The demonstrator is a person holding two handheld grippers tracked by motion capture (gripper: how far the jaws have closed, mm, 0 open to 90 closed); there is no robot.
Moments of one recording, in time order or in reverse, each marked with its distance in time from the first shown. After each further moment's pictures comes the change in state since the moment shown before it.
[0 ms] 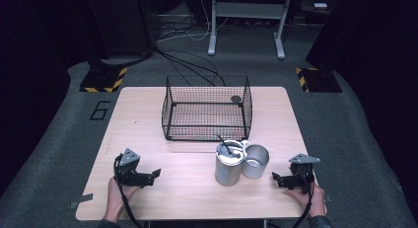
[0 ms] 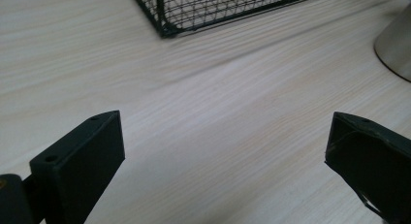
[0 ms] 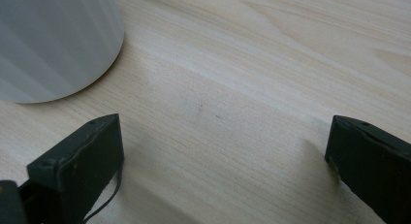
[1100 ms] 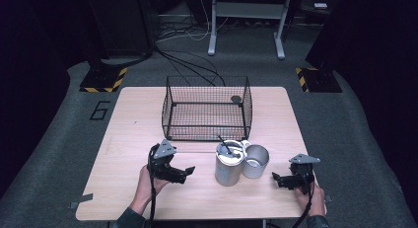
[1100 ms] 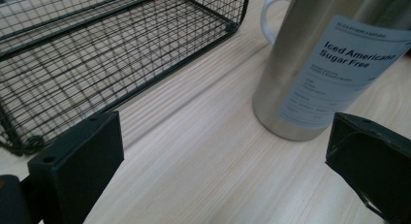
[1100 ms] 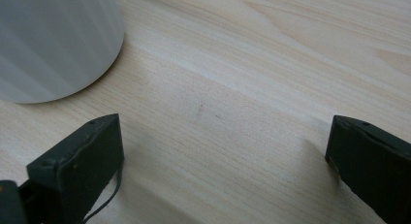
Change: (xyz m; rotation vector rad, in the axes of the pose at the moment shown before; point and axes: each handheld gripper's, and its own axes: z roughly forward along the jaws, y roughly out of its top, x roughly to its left) left arm -0.081 0.066 0.022 -0.053 -0.215 0.159; right arm 0.000 0.000 0.000 -0.002 0.000 0.001
